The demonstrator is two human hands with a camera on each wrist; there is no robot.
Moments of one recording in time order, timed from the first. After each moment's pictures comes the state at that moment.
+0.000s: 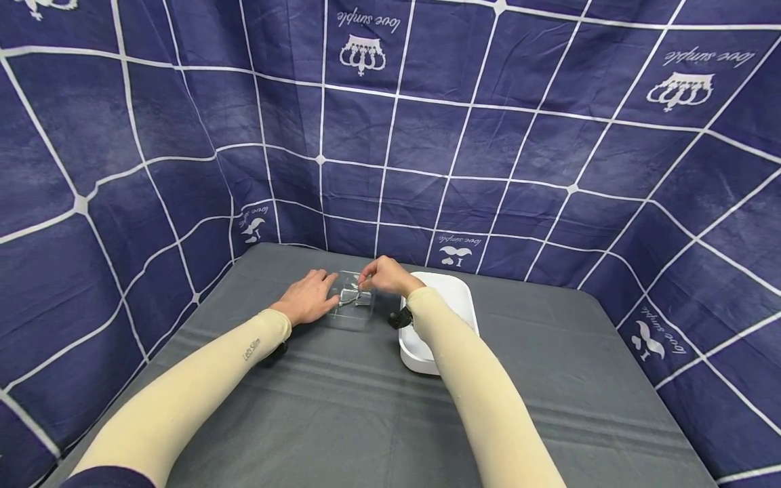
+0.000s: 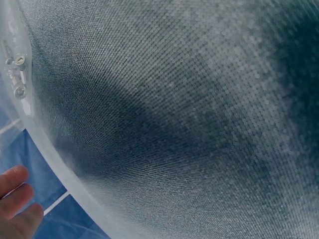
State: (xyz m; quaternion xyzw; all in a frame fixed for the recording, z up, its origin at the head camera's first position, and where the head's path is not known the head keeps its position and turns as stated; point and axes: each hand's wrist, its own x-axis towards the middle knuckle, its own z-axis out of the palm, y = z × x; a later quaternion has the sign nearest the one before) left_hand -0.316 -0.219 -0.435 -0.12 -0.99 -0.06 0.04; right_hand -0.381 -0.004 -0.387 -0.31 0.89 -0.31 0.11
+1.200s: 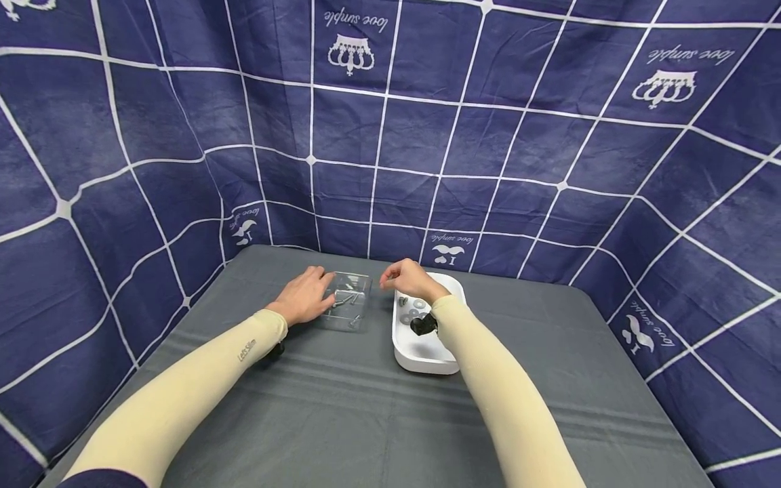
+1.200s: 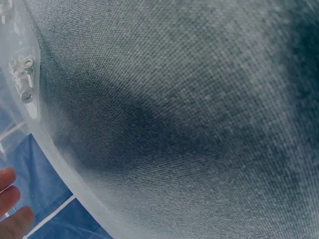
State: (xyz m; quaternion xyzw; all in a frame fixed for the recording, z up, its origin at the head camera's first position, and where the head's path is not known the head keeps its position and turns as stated) left_hand -0.316 -0.213 -0.432 -0.16 -0.98 -0.07 0.09; right_hand -0.377 0.058 -0.388 -0.28 0.90 -0.34 0.07
